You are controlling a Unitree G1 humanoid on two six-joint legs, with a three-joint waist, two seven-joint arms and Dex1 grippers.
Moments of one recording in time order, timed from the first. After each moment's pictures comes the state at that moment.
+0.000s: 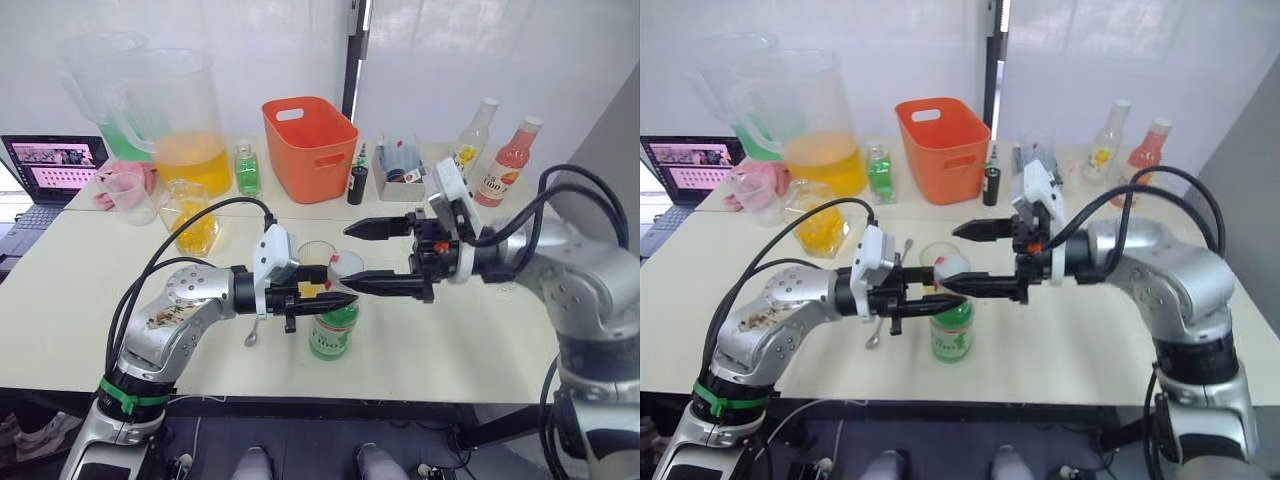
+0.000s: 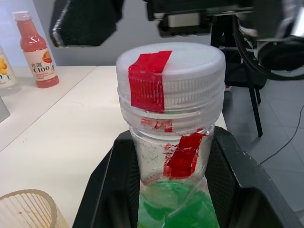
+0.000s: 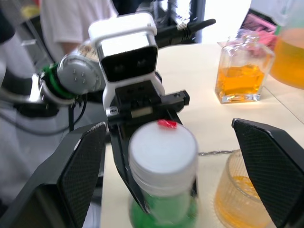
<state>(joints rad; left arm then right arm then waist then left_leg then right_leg) -0.53 0.54 -0.12 -0.33 -0.55 0.54 -1.00 -0.73 -0.65 -0.06 -0.47 0.86 1.02 0.87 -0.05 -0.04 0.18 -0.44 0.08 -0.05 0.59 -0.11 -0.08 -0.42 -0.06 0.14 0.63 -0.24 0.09</state>
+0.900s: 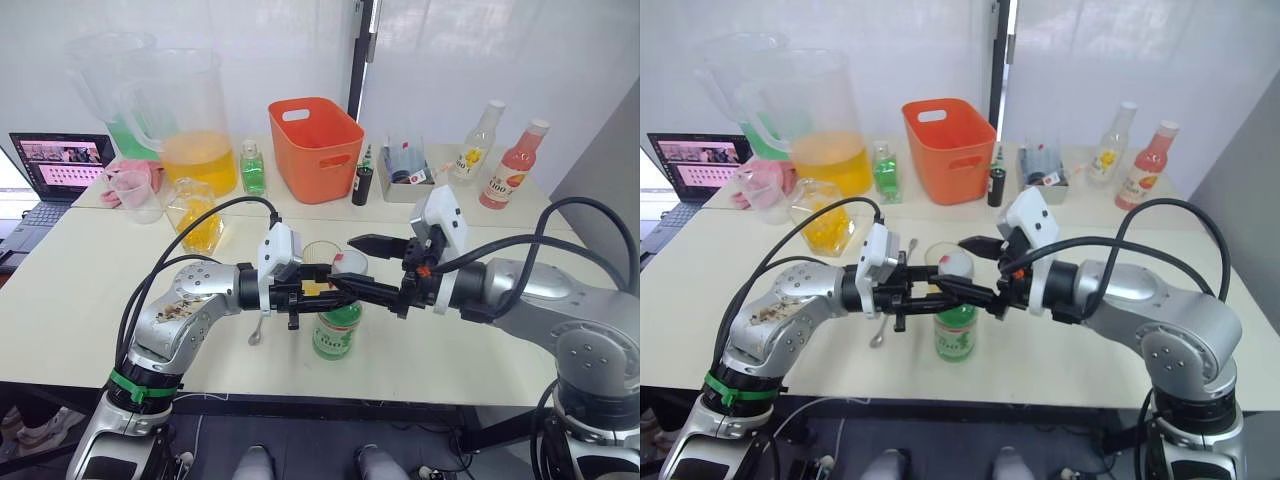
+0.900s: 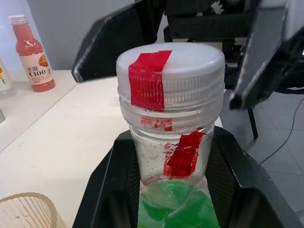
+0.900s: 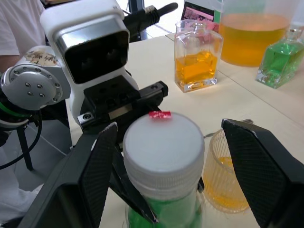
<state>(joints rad) -0.56 0.52 -0.14 -0.27 -0.54 0.50 -1.04 -0.61 -0.60 -0.09 -0.67 1.01 1.12 0.43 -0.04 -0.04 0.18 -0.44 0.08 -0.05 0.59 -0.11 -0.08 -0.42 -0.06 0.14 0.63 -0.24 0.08</state>
